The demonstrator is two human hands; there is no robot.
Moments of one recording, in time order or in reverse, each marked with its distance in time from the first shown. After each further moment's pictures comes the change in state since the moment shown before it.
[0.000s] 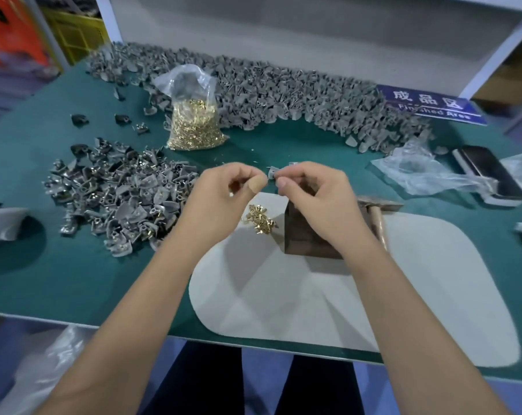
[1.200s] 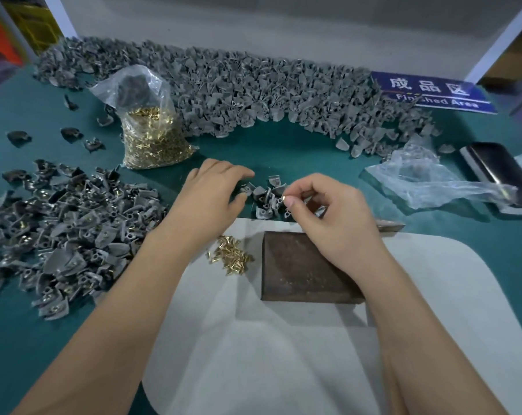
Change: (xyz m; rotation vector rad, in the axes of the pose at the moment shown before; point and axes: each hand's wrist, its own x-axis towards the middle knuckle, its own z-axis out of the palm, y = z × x) left_hand 0.090 -0.045 0.044 0.660 -0.195 0.134; right_hand 0.026 0.047 -0.038 -0.152 0.039 -0.081
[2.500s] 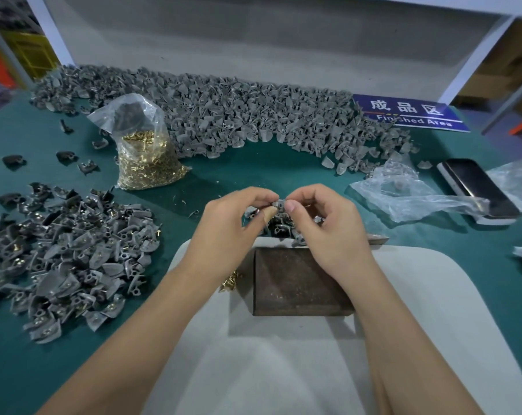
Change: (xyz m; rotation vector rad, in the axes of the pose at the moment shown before) left_hand -0.021 0.054 -0.002 -0.602 0.241 0.032; right_hand 0.001 0.002 -0.004 0.071 0.123 0.071
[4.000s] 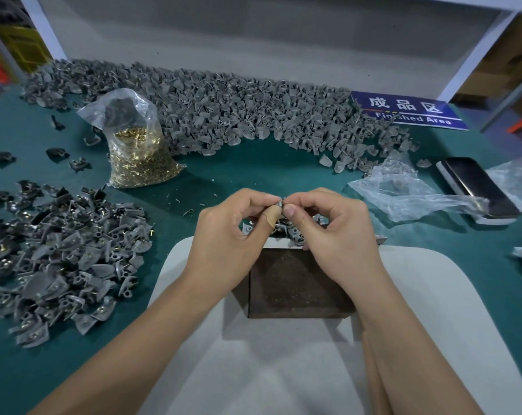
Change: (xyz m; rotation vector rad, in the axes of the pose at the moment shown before) left_hand -0.014 0.019 0.009 -0.134 0.157 -0.007; right_hand -0.005 -0.010 -0.010 0.045 -0.001 -0.039
